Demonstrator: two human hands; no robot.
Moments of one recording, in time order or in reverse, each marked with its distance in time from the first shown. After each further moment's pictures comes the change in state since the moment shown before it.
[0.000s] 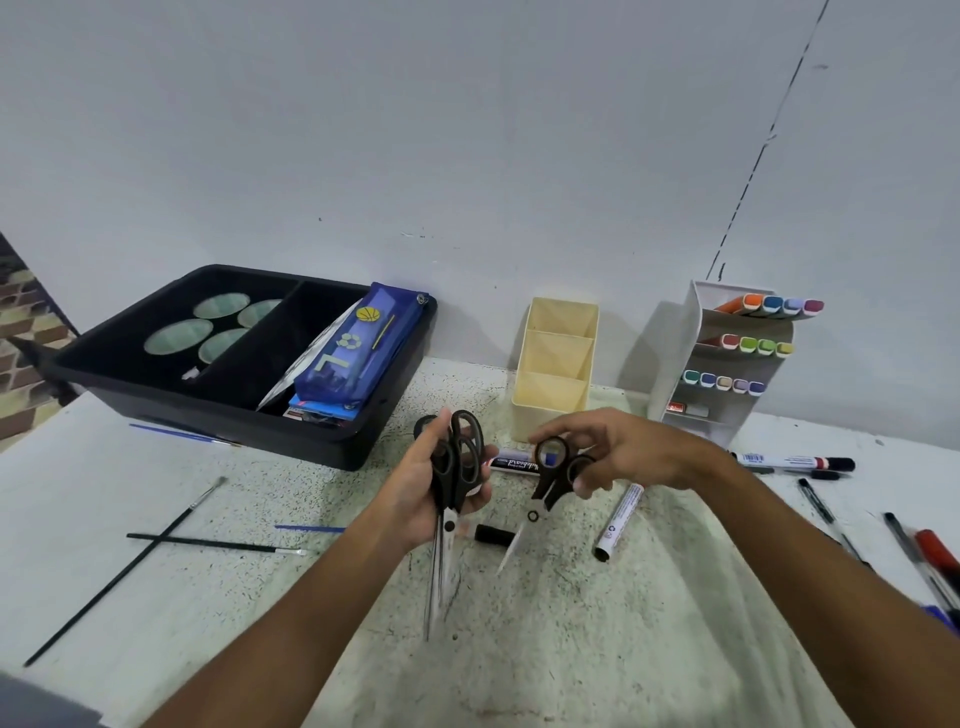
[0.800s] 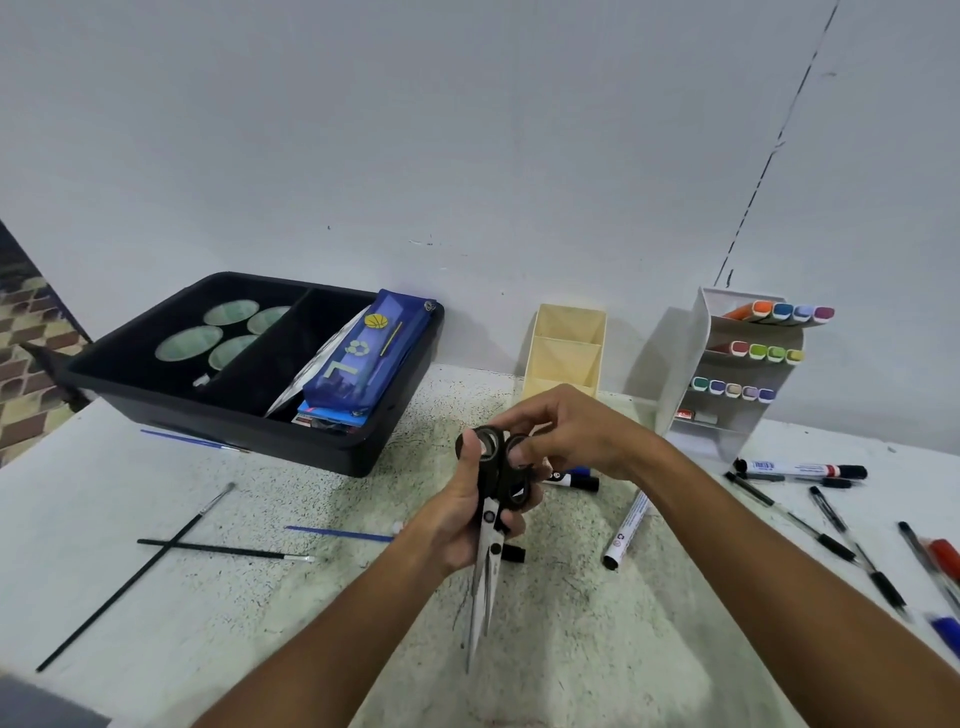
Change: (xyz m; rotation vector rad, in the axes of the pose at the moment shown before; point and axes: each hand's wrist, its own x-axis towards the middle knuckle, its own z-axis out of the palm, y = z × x) left_hand -0.005 -0.024 0.020 0.021 -0.276 -0.017; right_hand 0.035 -0.042 0.027 0.148 0.090 -0.146
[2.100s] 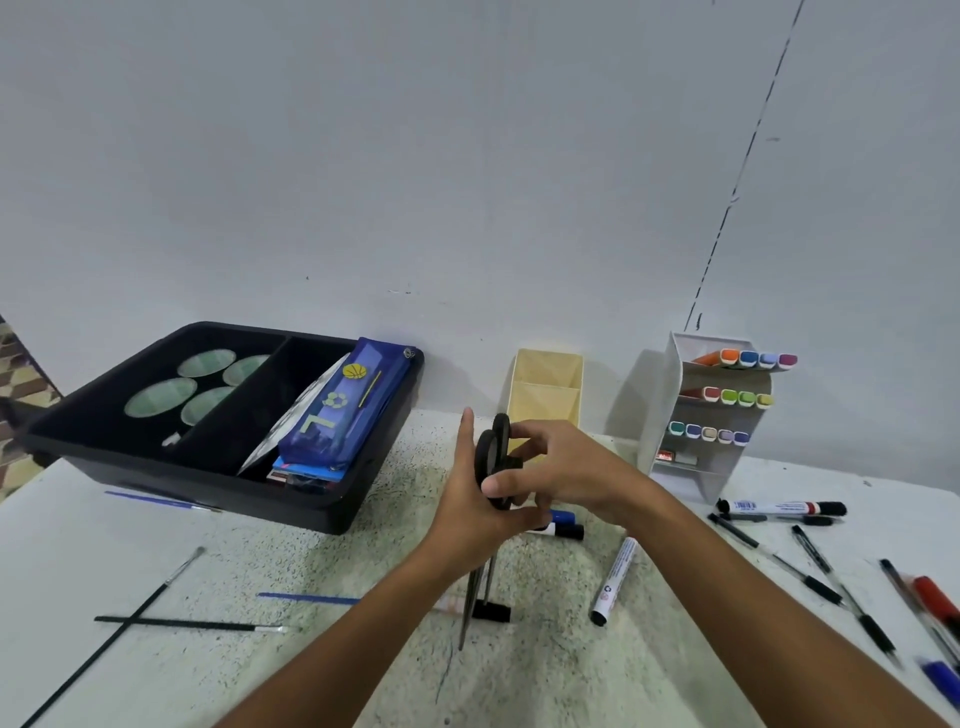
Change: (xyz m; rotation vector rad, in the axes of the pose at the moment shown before) left_hand 0.021 0.021 0.028 0.720 0.123 0.444; right_hand -0.007 -0.015 -0.006 0.059 0.170 0.065
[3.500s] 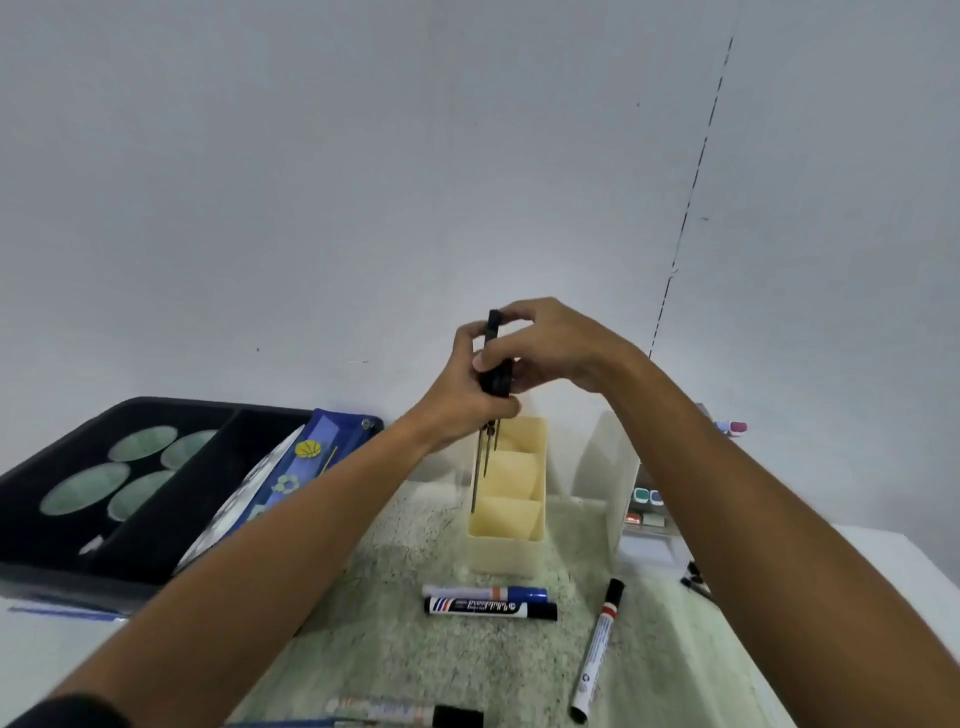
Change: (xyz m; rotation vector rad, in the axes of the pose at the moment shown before) left_hand 0.146 0.110 -0.005 0.231 -0.176 0.201; right_hand 0.054 -0.125 -0.095 -0.127 0.270 -0.054
